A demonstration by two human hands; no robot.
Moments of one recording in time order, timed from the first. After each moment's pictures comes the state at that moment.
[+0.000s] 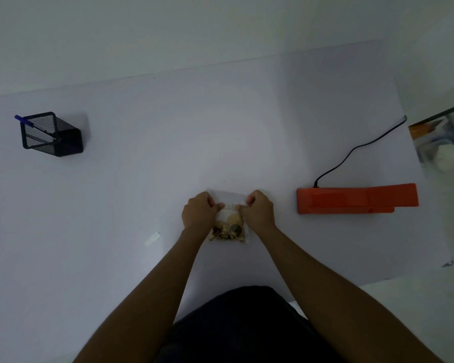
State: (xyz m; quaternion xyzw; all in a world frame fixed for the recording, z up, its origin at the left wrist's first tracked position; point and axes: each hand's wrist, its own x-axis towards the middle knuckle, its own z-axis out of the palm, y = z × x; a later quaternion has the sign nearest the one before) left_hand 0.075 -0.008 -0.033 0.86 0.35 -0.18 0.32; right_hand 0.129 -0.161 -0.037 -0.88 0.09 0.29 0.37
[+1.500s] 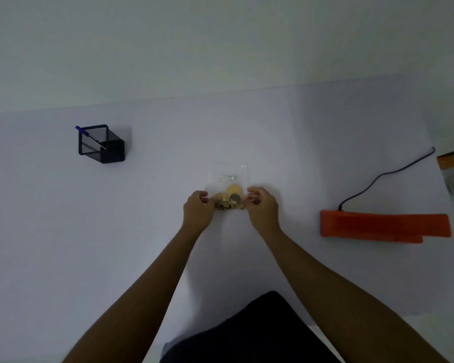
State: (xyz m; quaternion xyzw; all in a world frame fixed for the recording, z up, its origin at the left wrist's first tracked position) left_hand 0.072 0.065 0.009 0.75 0.45 -0.10 0.48; right_hand 0.144 -0.096 -0.015 -0.84 0.03 0.22 0.49
